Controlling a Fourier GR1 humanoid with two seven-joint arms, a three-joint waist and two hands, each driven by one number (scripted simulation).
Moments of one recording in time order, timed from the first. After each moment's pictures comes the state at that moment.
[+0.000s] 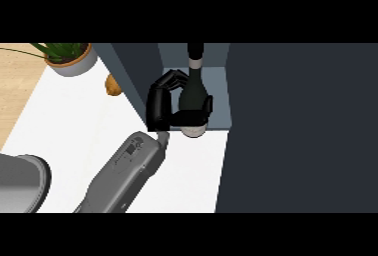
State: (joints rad) left arm -0.65 0.00 -0.37 -1.01 0.38 0.58 -0.43; right arm -0.08 -0.06 0.08 -2.49 -0.07 0.09 0.66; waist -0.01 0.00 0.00
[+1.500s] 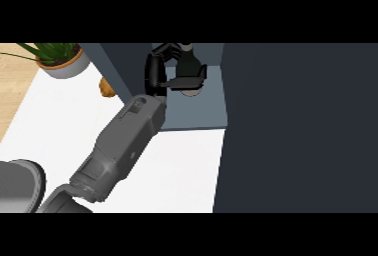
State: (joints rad) left arm -1.03 0.00 -0.16 -0.42 0.44 0.50 -0.64; right arm -0.06 -0.04 0.08 -2.48 -0.08 0.12 0.63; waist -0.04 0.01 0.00
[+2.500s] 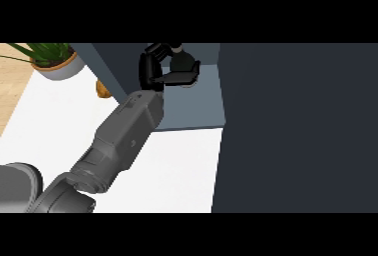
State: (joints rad) left arm -1.13 0.00 0.01 -0.20 0.54 0.38 -0.73; right arm -0.06 -0.01 0.13 -2.47 -0.08 0.12 0.62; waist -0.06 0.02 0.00
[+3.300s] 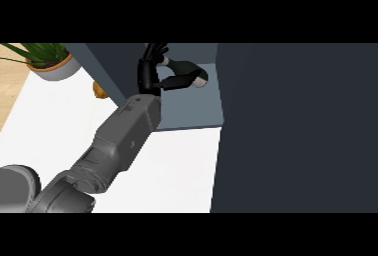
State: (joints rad) left arm -1.15 0.01 0.02 -0.10 0.50 0.44 -0.77; right arm -0.06 -0.01 0.12 -2.46 -0.08 0.15 0.58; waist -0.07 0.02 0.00
